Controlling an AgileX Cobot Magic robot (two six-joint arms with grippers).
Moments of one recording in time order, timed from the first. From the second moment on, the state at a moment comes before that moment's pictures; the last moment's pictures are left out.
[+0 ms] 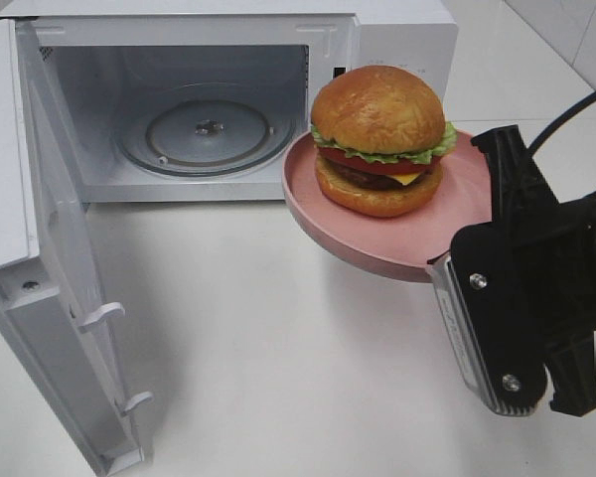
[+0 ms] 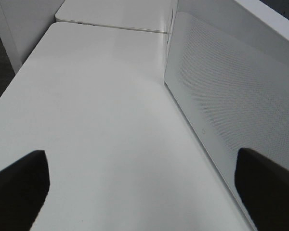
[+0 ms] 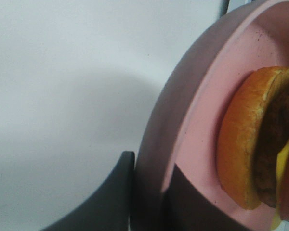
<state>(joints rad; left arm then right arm) 0.10 0.00 -0.51 -0.07 1.04 0.00 0.74 1.12 -0.52 -0.51 0.27 -0.80</state>
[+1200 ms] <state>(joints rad) 0.10 0.00 -0.51 -0.07 1.04 0.00 0.74 0.99 -0.50 -0.82 0.77 -0.01</state>
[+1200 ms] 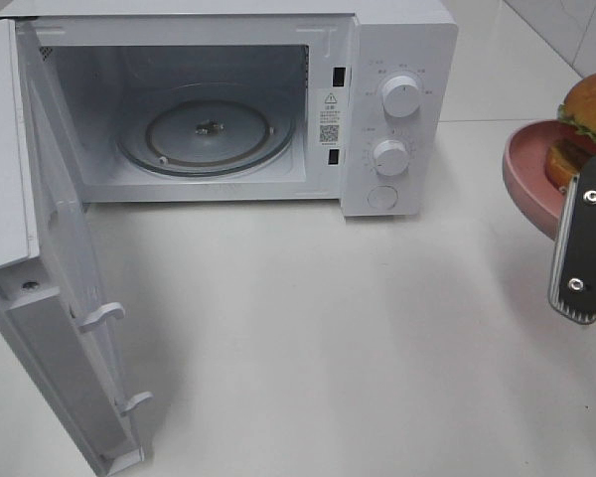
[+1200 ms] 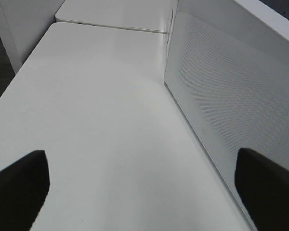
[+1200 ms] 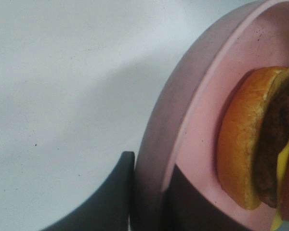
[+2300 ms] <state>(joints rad) 0.10 0.00 -0.51 -0.07 1.04 0.00 0.74 1.40 -0.50 -0.90 0.93 0.88</state>
